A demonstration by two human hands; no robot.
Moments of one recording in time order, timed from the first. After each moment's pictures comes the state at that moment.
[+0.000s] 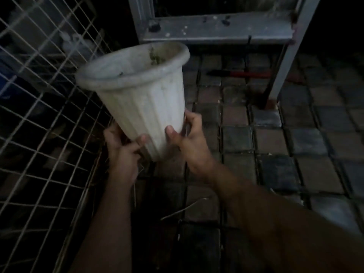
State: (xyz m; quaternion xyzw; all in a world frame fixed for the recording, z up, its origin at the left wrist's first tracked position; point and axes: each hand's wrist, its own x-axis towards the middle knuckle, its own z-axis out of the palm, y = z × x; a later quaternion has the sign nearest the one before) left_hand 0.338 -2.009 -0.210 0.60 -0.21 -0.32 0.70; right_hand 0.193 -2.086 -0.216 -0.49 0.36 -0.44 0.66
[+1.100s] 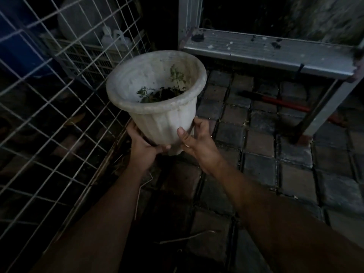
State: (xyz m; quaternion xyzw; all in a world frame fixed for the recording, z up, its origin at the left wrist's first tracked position) left_hand 0.400 -2.058 -0.290 0.70 -0.33 -0.21 0.60; right_hand 0.233 -2.146 -0.235 -0.58 0.34 -0.26 0.70
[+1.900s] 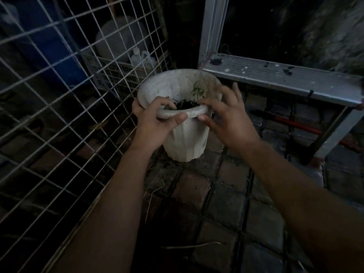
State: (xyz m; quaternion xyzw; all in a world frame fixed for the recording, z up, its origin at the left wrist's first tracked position) left_hand 0.386 -2.051 -0.148 0.73 -0.41 -0.13 0.53; right_hand 0.217 -2.194 -0.143 -0.92 0.22 -0.27 0.17
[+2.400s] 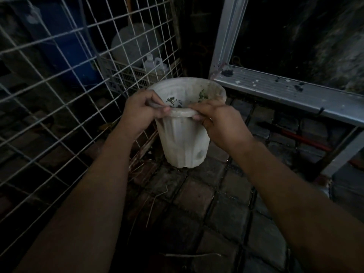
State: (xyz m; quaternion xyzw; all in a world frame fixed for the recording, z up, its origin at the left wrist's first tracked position) left_hand 0.441 -2.048 -0.110 0.73 -0.39 -0.12 0.55; right_hand 0.248 -2.167 -0.102 -0.93 0.18 -0.23 0.20
